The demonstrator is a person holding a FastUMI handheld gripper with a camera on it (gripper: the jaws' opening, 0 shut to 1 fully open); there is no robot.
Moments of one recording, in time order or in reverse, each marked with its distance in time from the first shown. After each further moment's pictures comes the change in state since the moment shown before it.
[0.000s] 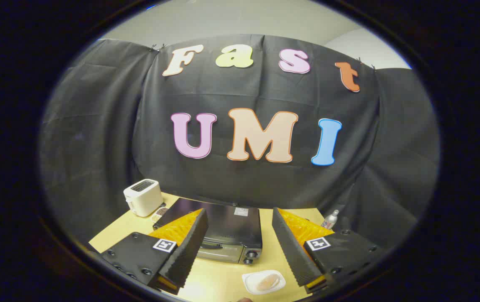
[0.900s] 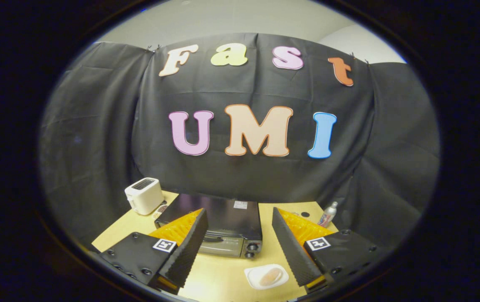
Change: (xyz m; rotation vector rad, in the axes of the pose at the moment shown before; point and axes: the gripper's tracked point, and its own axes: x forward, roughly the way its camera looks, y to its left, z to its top) arm -0.015 0.003 -0.020 0.044 0.013 -0.004
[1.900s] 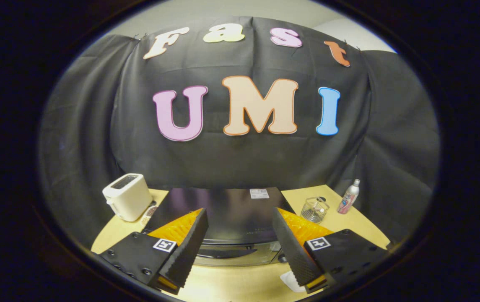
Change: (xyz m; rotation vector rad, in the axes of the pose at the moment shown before) arm 0.133 0.073 -0.094 0.042 0.055 -0.130
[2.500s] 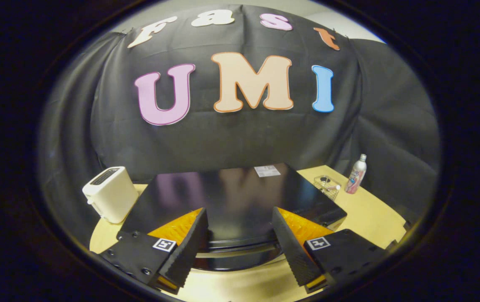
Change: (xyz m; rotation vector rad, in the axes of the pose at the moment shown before) arm 0.052 0.024 -0.066 0.088 0.074 -0.093
